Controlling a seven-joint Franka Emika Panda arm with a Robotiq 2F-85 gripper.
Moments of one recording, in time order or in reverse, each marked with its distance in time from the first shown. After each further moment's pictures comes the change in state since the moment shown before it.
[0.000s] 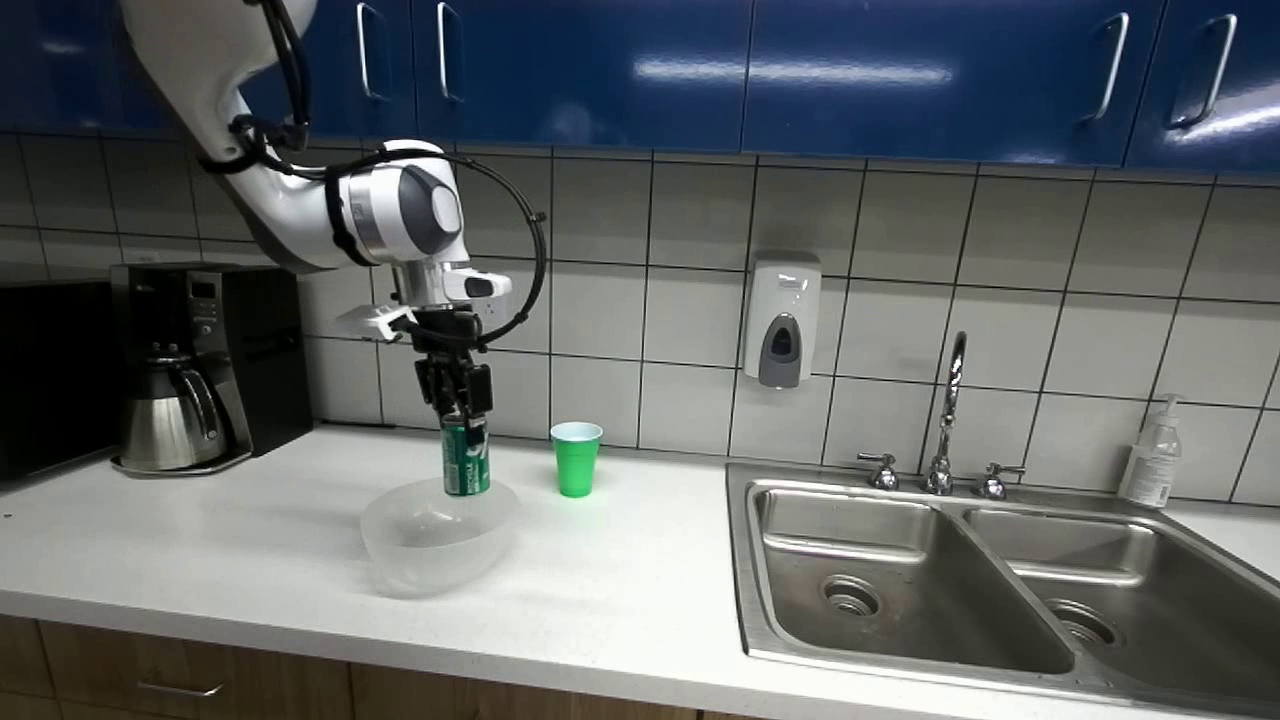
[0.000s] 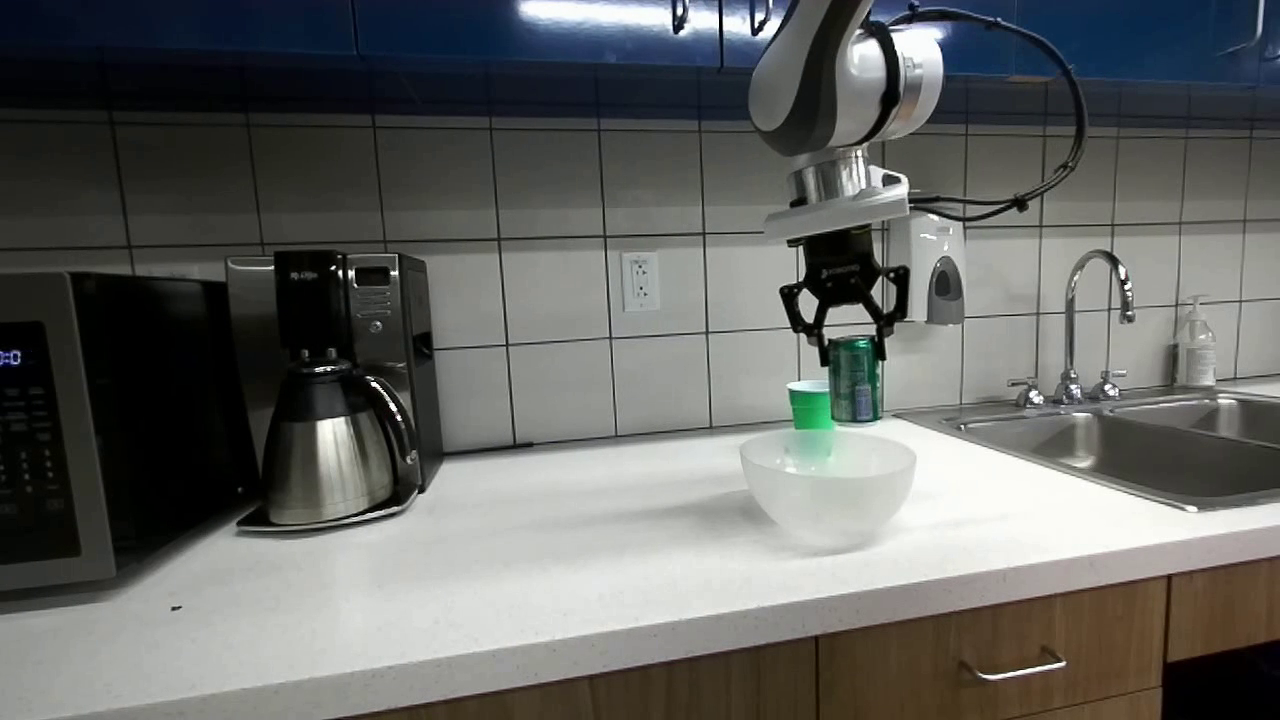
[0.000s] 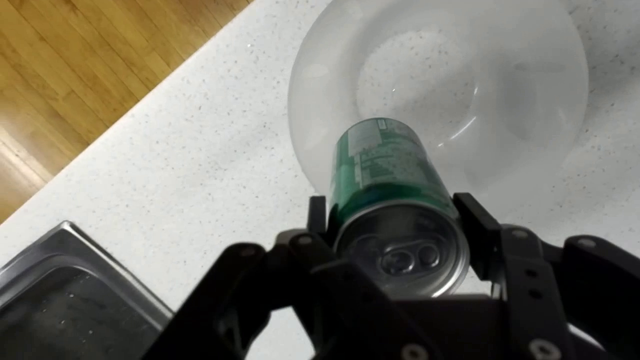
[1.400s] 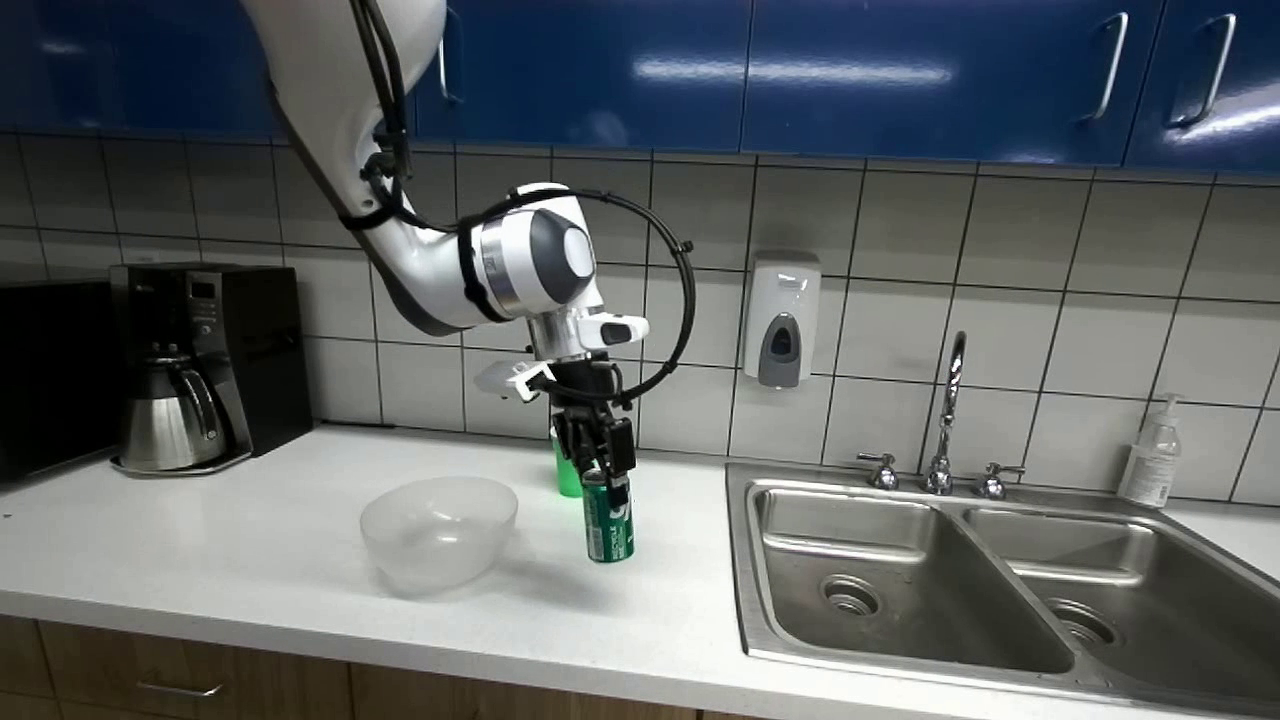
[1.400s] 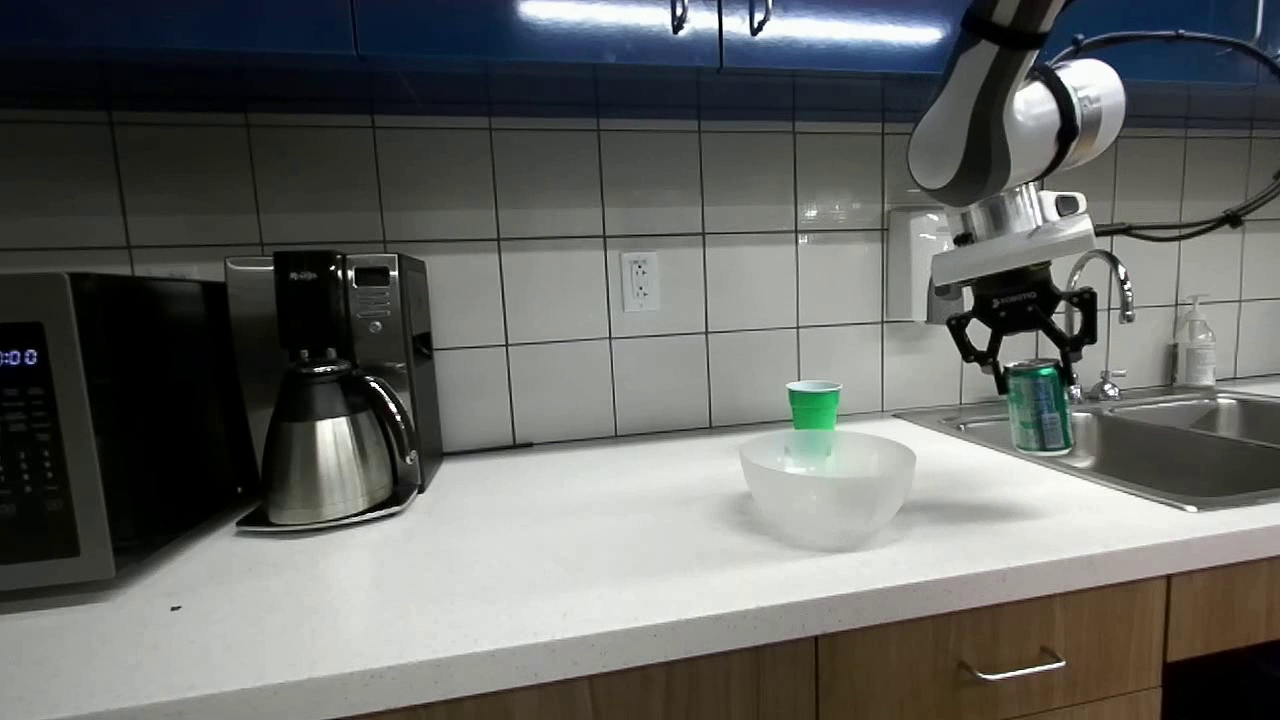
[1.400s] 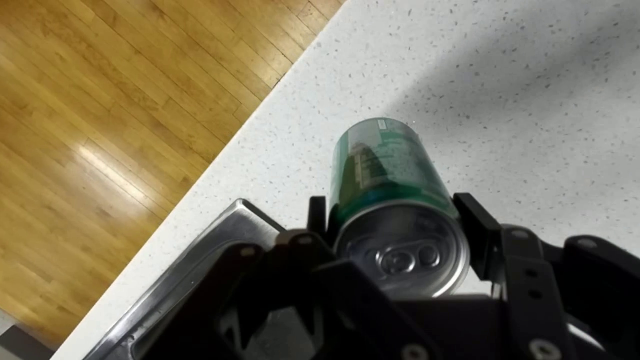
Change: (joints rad) arm -0.193 0.020 -0.137 -0.104 -0.141 0.125 -0.007
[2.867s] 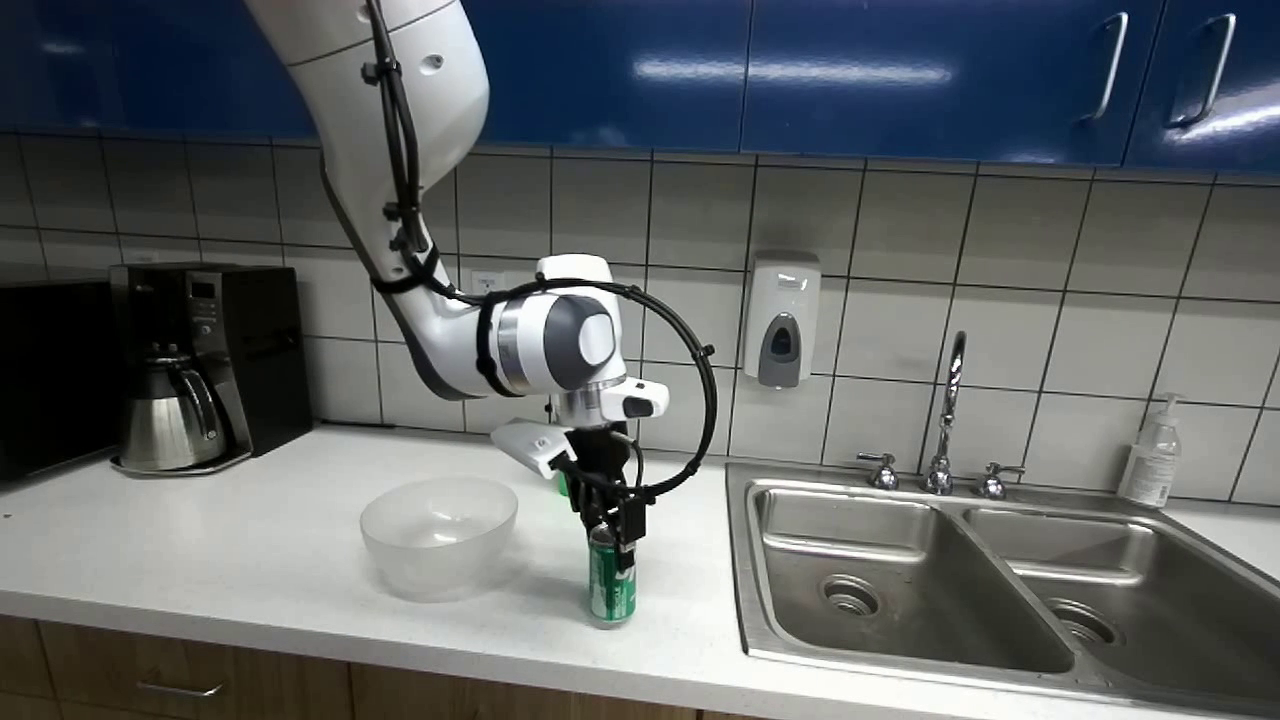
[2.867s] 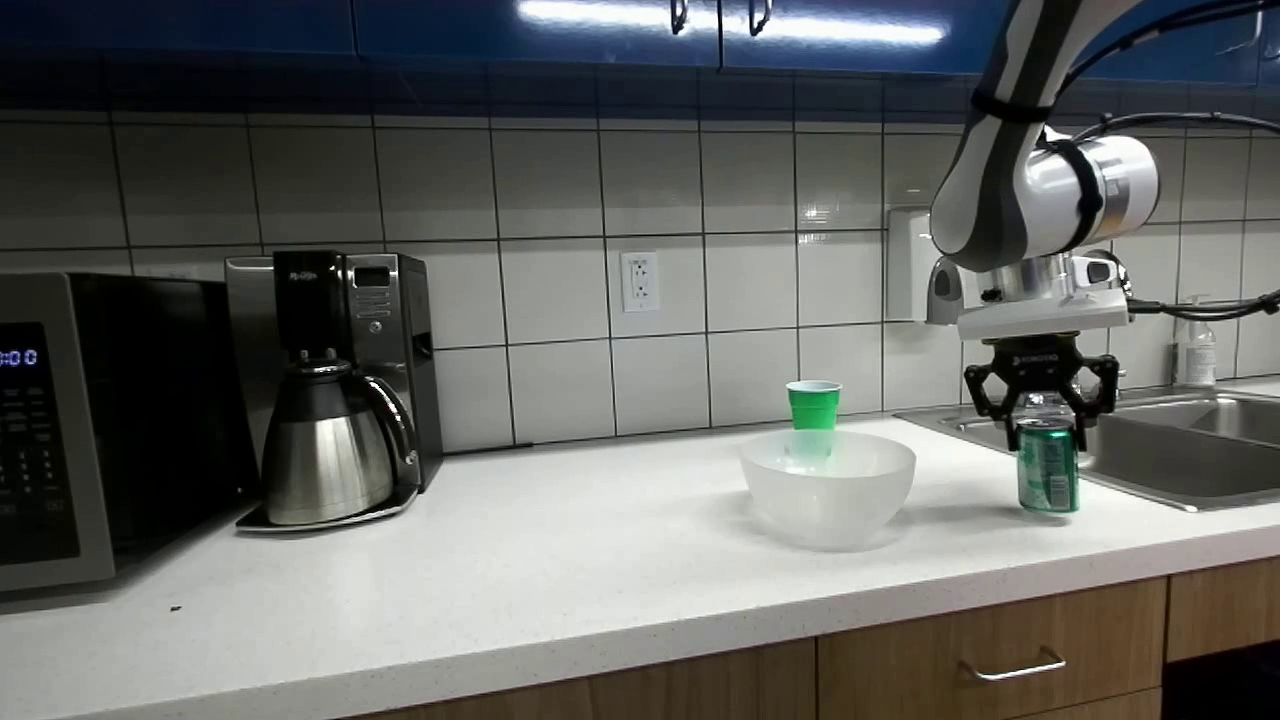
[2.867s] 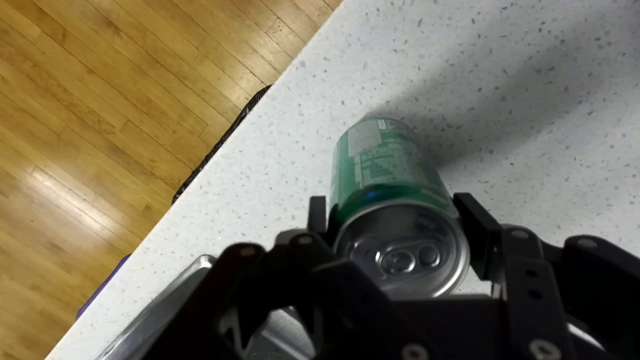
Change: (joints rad) arm -0.020 0.124 -0.038 -0.048 0.151 0.201 -0.139
